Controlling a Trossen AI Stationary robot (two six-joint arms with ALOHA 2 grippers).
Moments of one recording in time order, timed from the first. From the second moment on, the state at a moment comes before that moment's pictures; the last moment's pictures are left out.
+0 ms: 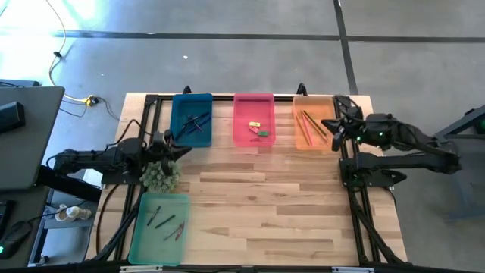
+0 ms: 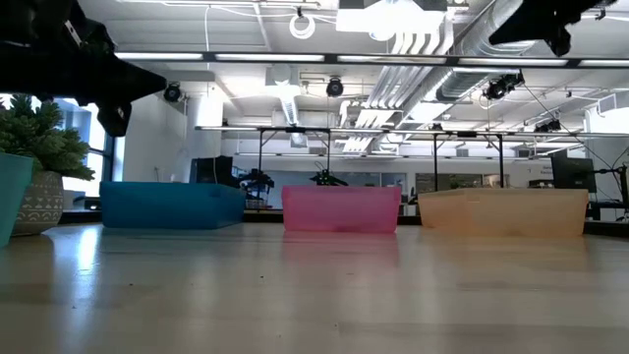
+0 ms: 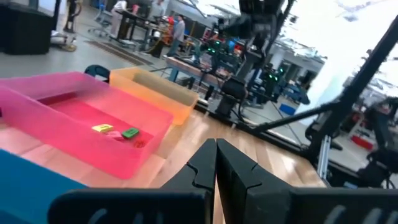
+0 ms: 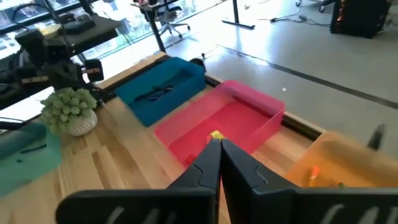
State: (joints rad) left arm 0.16 0.03 0.01 0.03 -0.14 -0.37; right arm -0.12 0.48 0.79 -0.69 0.39 0.38
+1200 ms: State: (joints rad) left arm 0.18 0.03 0.01 0.03 -0.14 -0.36; right arm -0.11 0.16 0.13 -0.24 0.28 0.42
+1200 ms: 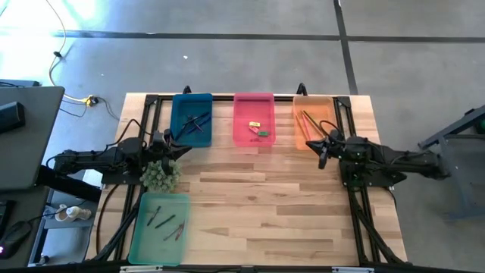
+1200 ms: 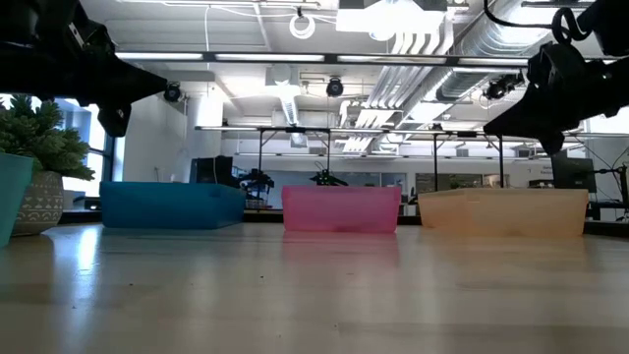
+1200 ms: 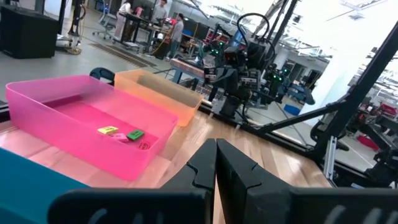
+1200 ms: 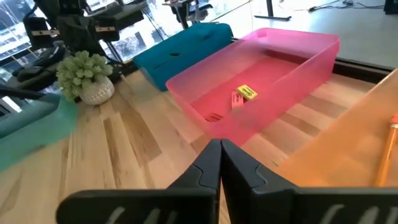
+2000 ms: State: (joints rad) left arm 0.18 0.03 0.01 0.03 -0.14 -0.36; right arm -0.11 0.01 0.10 -0.26 0.28 0.33
